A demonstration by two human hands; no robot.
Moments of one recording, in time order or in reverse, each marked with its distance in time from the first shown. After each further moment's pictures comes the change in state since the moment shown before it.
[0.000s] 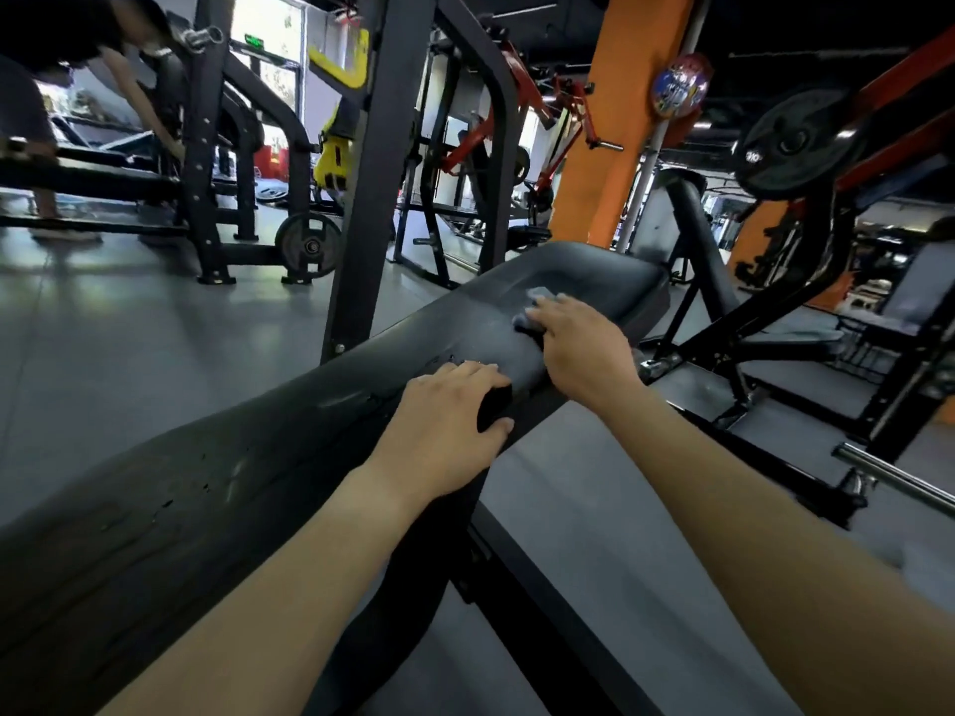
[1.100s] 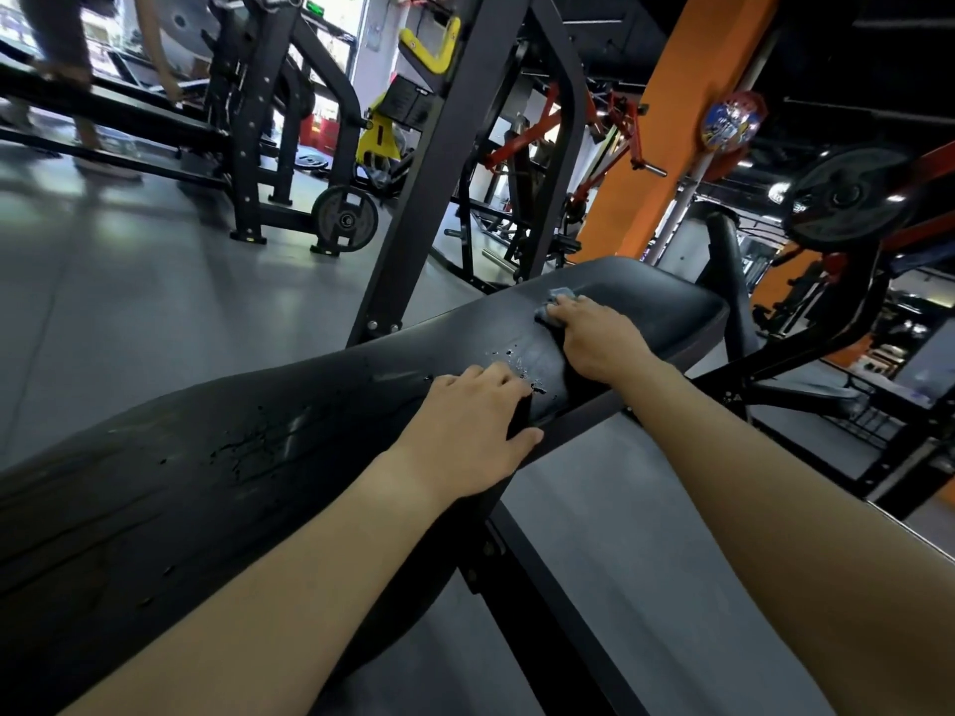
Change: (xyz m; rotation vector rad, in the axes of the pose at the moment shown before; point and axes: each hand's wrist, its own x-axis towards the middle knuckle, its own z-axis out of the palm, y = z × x) left_hand -0.026 -0.021 -0.017 0.092 -0.055 -0.007; right_hand 0.050 -0.029 0.017 -0.159 -0.260 -0.059
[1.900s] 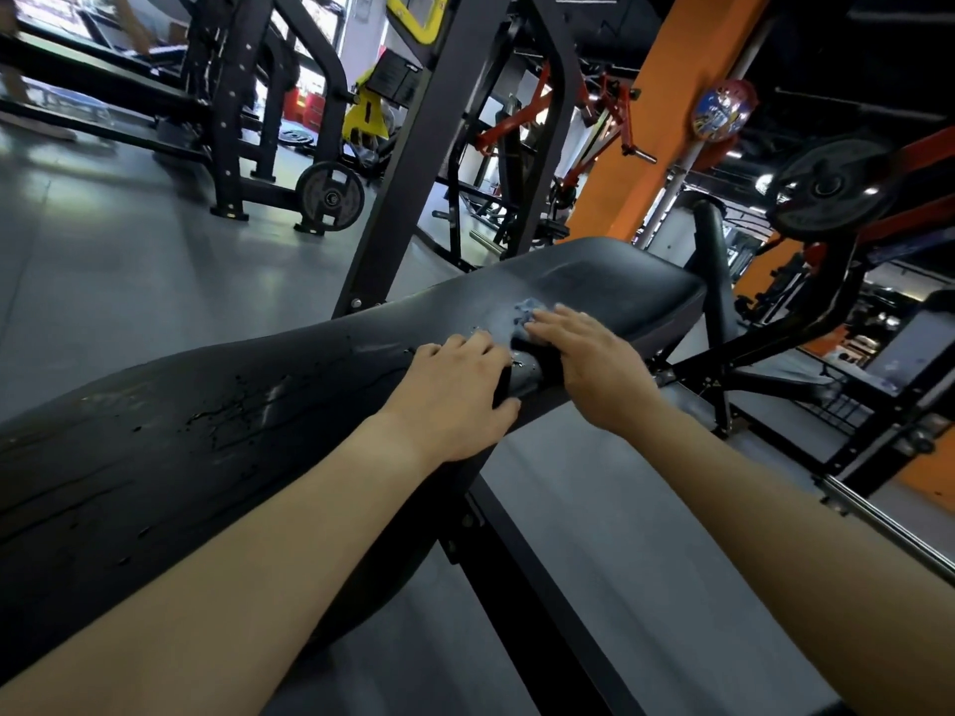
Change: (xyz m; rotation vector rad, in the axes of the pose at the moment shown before) left_hand 0.003 0.010 -0.003 0.052 -0.011 -0.050; right_hand -0.073 0.022 0.024 0.108 0.187 -0.259
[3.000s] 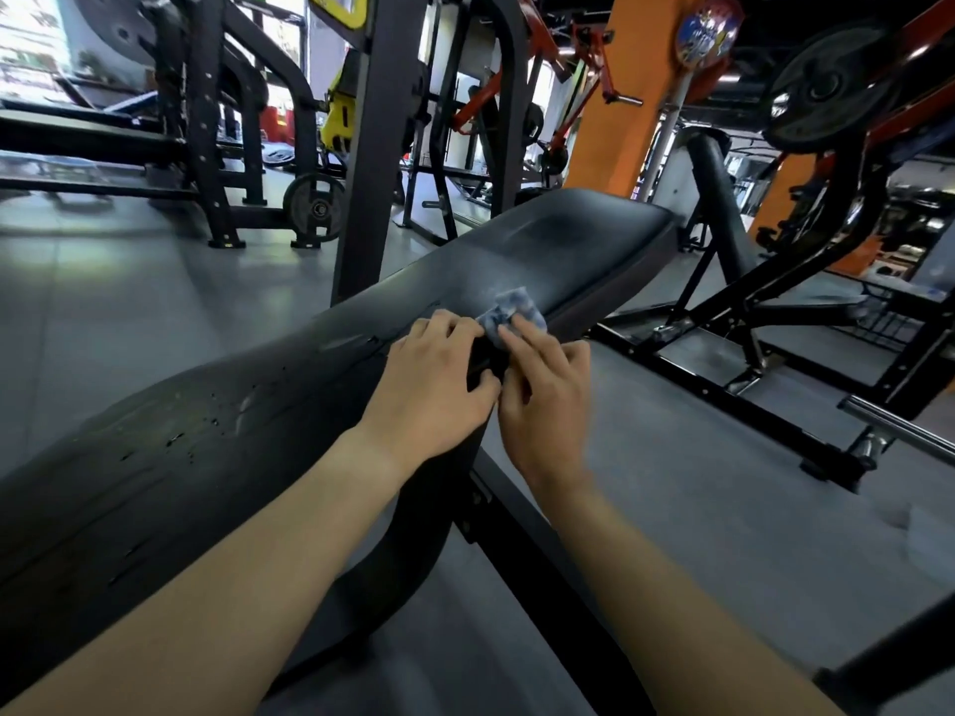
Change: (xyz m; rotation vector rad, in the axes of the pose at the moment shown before) left_hand -0.004 0.021 0.021 -0.085 0.110 -0.060; right_hand -0.056 -0.071 0.066 0.279 0.760 0.277
